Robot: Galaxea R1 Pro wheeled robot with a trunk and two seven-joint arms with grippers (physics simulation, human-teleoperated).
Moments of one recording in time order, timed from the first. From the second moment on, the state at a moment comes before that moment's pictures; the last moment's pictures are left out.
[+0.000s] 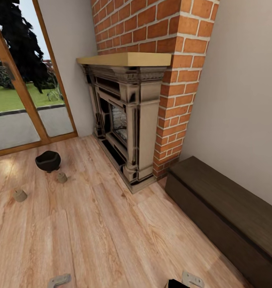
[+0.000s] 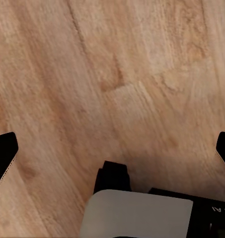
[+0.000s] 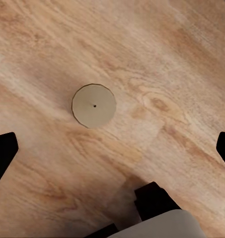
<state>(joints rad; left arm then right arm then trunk) -0.17 0.07 0.29 -0.73 -0.03 0.45 -0.14 -0.40 0.10 0.48 -0.26 -0.75 -0.08 -0.47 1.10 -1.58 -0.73</state>
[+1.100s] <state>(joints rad) -0.17 0.07 0.29 -1.21 -0.02 0.88 -0.16 -0.40 0.08 0.48 -0.25 -0.75 -0.08 -0.47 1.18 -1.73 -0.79</state>
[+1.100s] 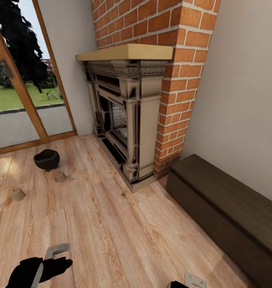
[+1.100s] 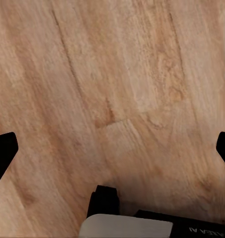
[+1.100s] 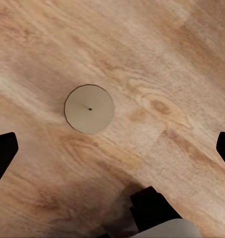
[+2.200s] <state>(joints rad) -0.17 0.05 0.21 -1.32 -0.02 0.99 -0.19 -0.41 0.10 0.48 -0.27 -0.75 -0.06 -0.48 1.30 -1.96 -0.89</state>
